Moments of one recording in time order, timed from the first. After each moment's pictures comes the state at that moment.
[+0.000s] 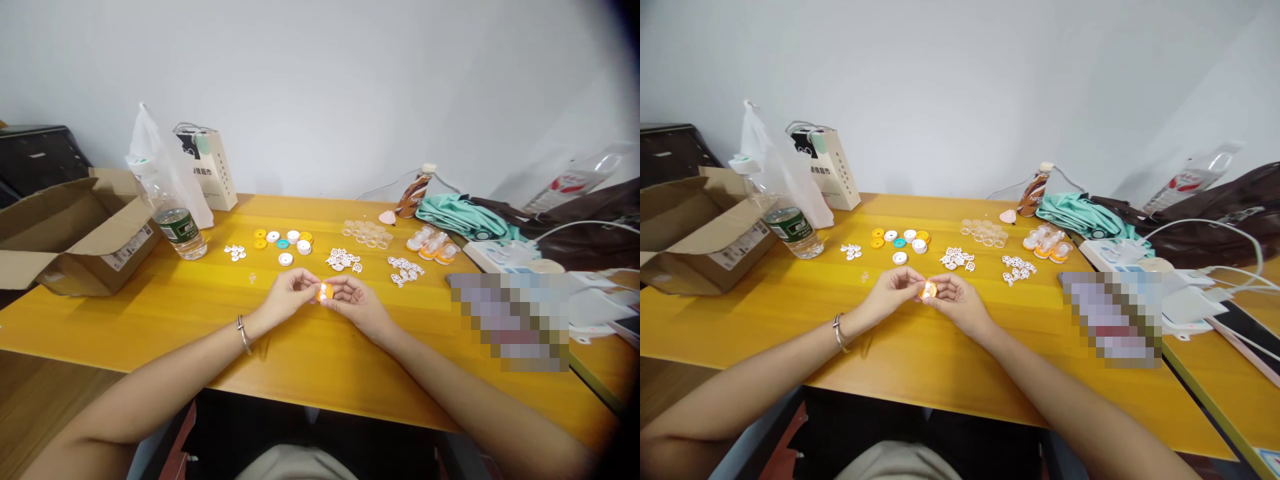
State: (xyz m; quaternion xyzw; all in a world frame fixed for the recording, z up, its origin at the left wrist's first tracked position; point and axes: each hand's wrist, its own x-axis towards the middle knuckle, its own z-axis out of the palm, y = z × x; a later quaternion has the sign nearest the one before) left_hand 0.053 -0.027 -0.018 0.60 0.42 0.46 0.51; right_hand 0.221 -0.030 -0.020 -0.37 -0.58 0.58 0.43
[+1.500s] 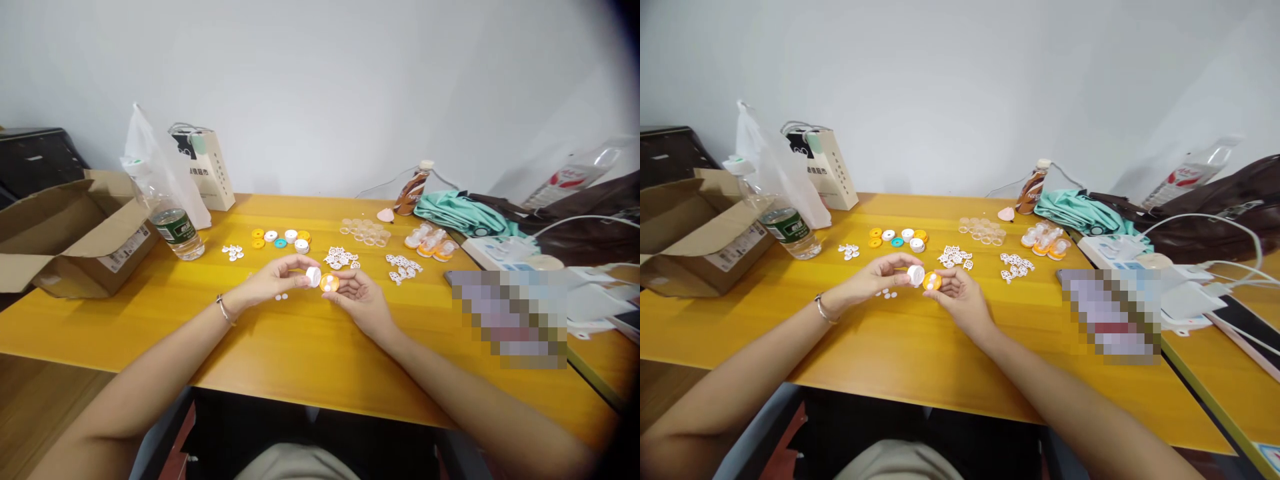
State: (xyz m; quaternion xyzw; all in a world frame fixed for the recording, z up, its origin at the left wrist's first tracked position) left_hand 0.022 -0.011 0.011 0.69 0.30 0.36 0.56; right_hand 0.220 -0.032 -0.020 -0.39 -0.57 0.51 0.51
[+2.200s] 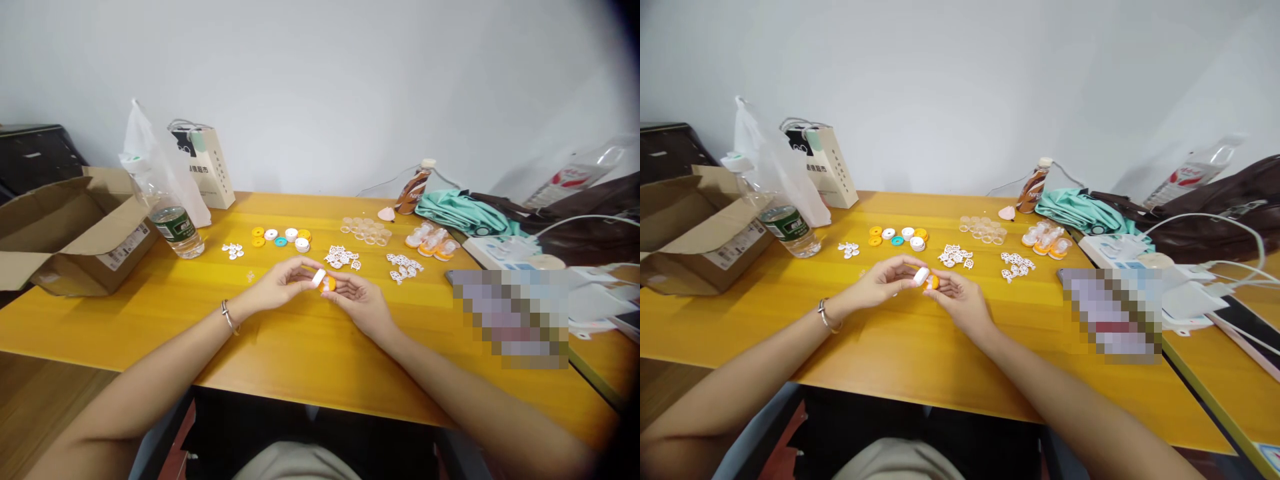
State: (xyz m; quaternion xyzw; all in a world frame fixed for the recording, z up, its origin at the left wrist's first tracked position) left_hand 0.032 -0.017 0.002 0.73 0.28 0.38 0.49; right_hand 0.219 -0.030 -0.024 -0.38 -0.57 0.53 0.50
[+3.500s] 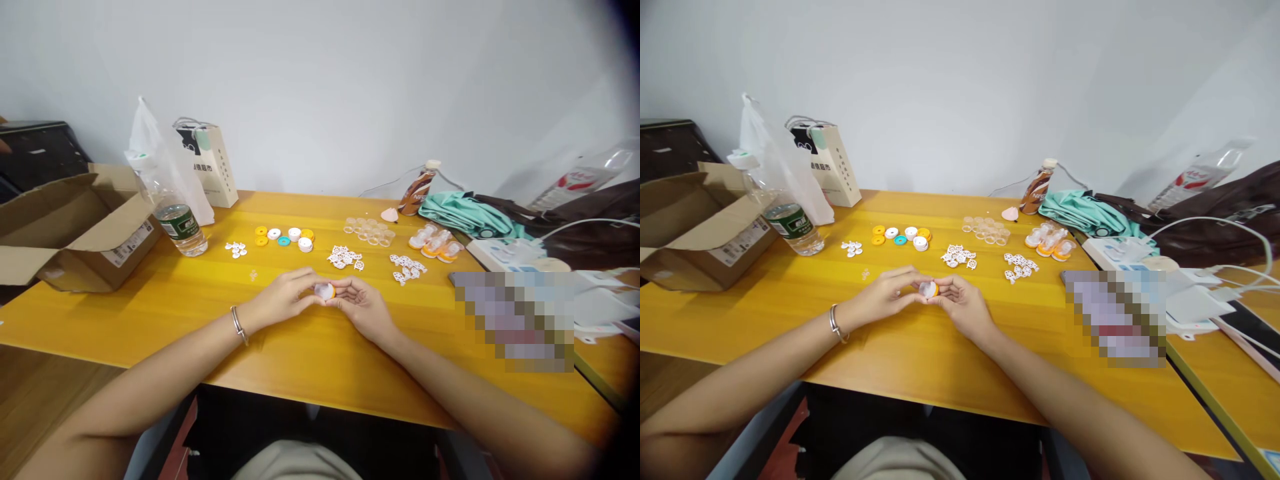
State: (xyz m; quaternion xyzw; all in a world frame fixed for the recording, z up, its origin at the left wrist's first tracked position) left_hand 0.033 -0.033 0.000 0.89 0.32 0.29 0.15; right_hand 0.220 -0.032 -0.030 -0.37 -0.58 0.55 0.47
